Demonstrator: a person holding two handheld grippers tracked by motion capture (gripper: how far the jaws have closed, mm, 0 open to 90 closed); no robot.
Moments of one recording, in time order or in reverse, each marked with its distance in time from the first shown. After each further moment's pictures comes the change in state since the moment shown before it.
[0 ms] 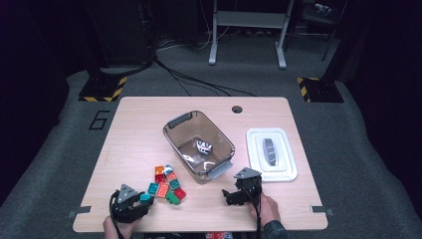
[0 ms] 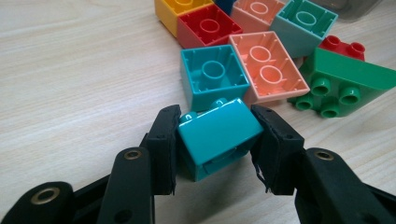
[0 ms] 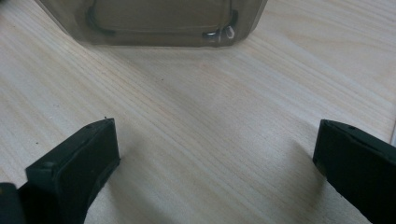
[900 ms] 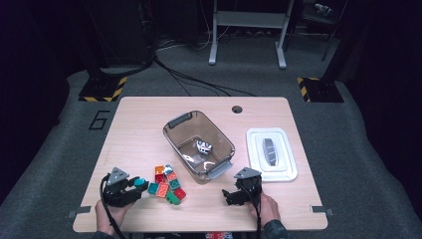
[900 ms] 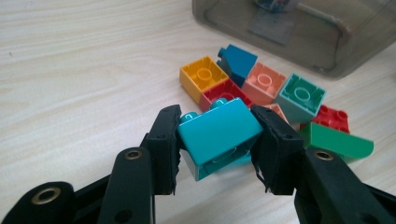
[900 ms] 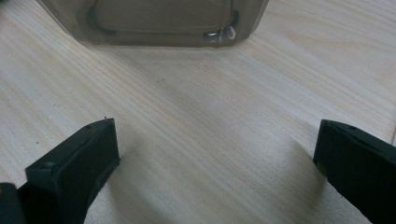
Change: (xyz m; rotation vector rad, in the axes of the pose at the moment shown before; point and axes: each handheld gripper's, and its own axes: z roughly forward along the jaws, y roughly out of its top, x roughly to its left) left arm 0.021 0.053 -0.017 -0.041 -0.027 0.004; right arm -0.001 0.000 0.000 0.000 0.005 -0.008
